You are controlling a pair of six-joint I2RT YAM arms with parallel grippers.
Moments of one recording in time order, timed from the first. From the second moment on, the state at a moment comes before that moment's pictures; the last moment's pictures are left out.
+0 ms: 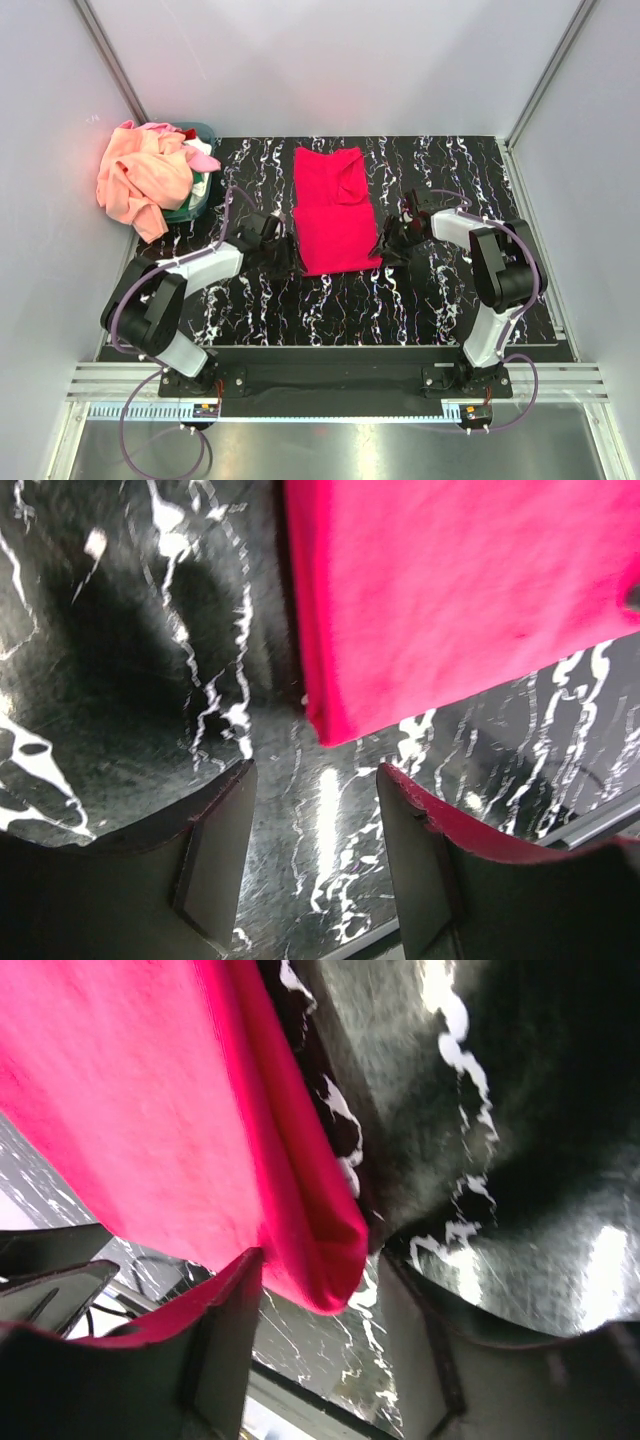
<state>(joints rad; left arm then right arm) -0.48 1.55 0.80 -0.25 0.24 -0.68 0.26 1.84 1.06 -0.41 -0.44 0.67</state>
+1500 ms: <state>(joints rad) -0.72 1.28 0.64 -0.10 0.19 -0.86 0.27 1.51 0.79 -0.47 -0.43 0.71</state>
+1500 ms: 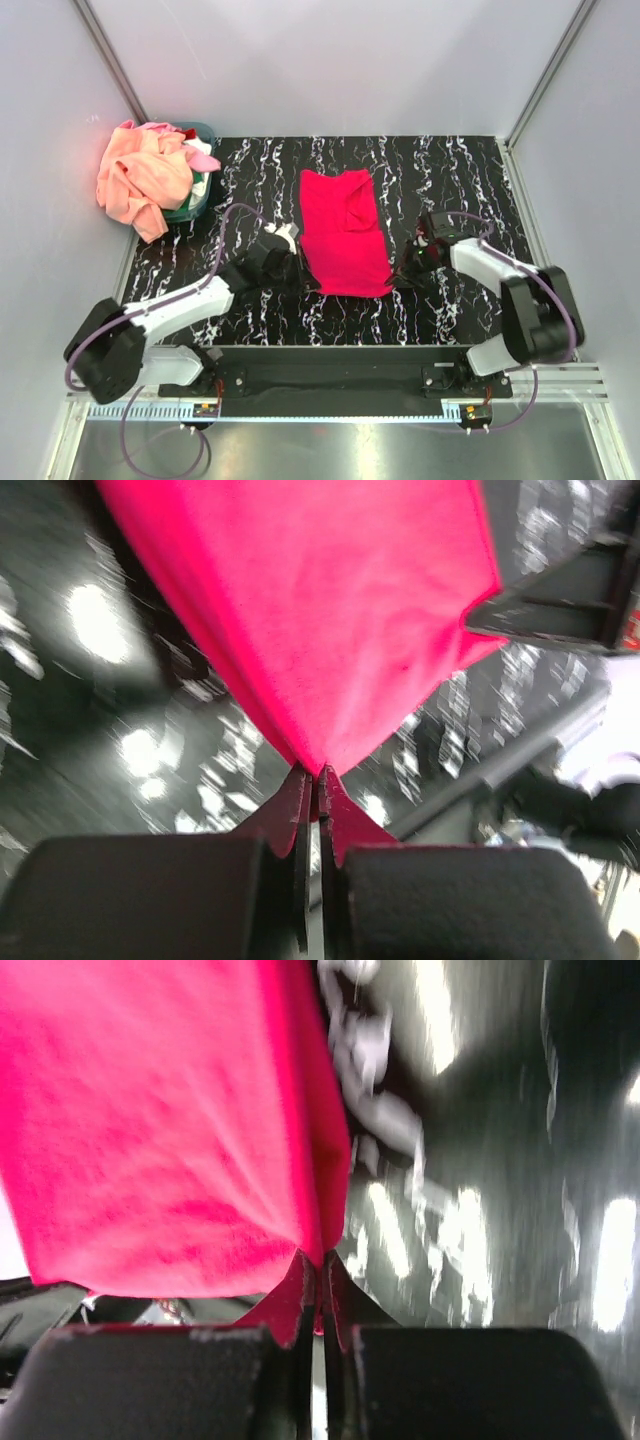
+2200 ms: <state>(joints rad) -0.93 1.02 0.92 -0.65 -0.08 -0.94 0.33 1.04 0.92 -0.91 -0.40 0.81</state>
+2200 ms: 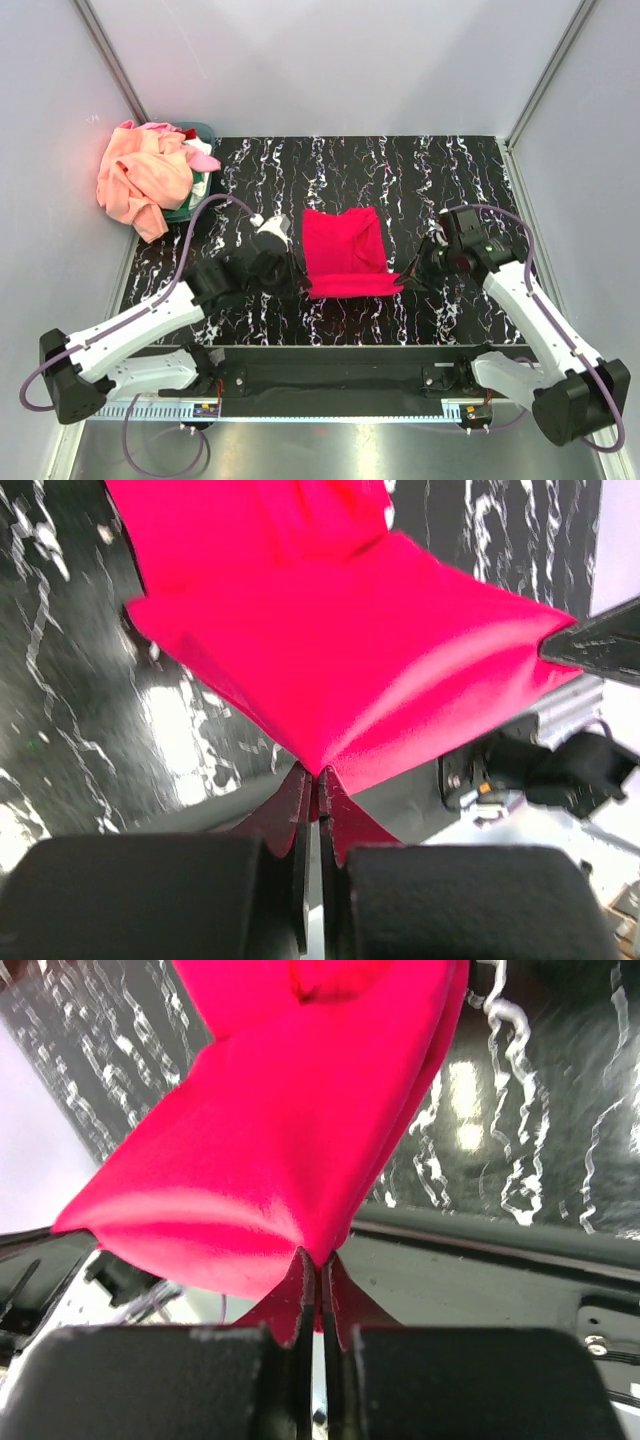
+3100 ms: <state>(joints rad) -0.45 1.58 1.36 -0.66 0.25 -0.61 0.29 1.69 1.54 -0.91 -0.25 0.68</state>
